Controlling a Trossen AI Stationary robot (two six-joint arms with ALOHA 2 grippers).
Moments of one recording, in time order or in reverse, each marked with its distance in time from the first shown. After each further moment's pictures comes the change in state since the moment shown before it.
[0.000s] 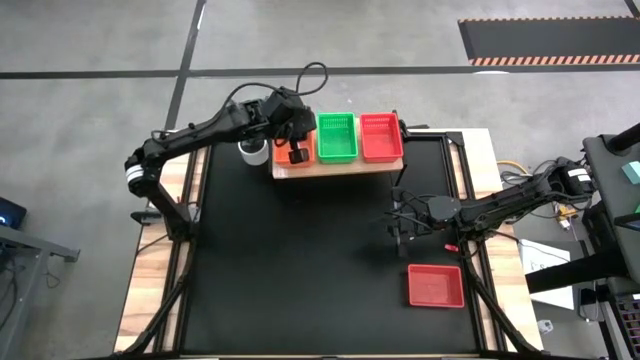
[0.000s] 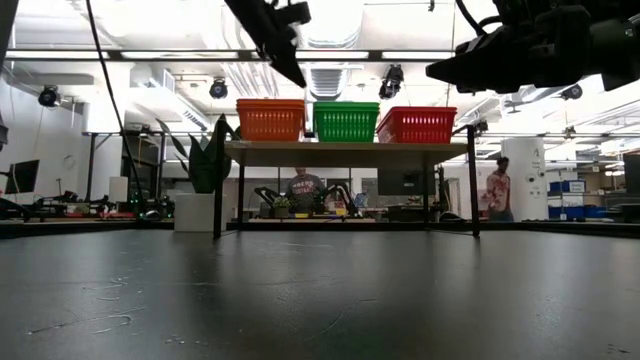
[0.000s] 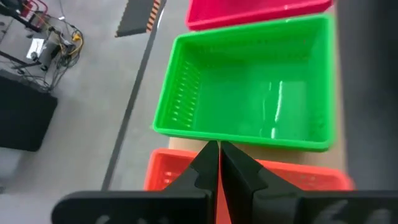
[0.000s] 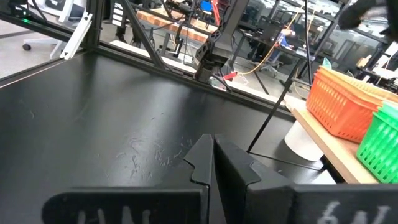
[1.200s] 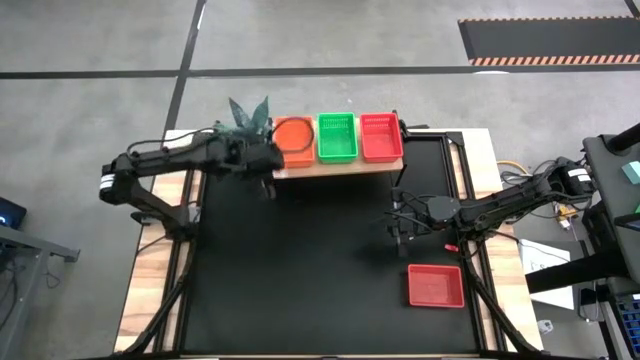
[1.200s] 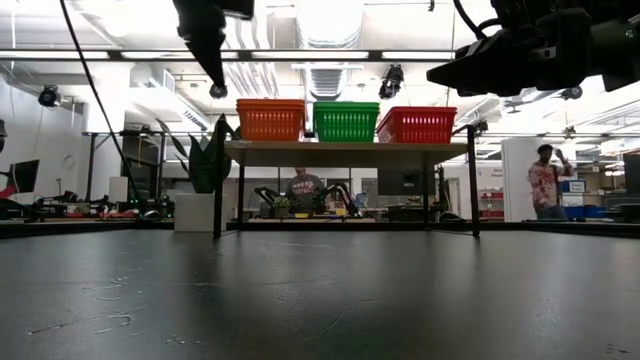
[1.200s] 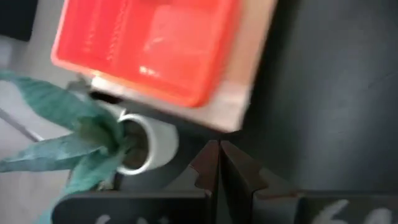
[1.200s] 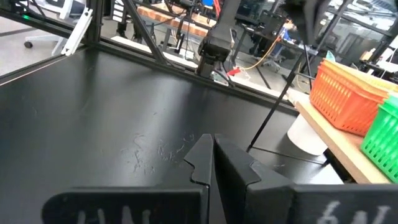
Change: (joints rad) left arm -0.262 -0.208 -0.178 -0.505 -0.256 -0.486; right arm 0.000 0.000 0.000 -0.021 0.000 0.015
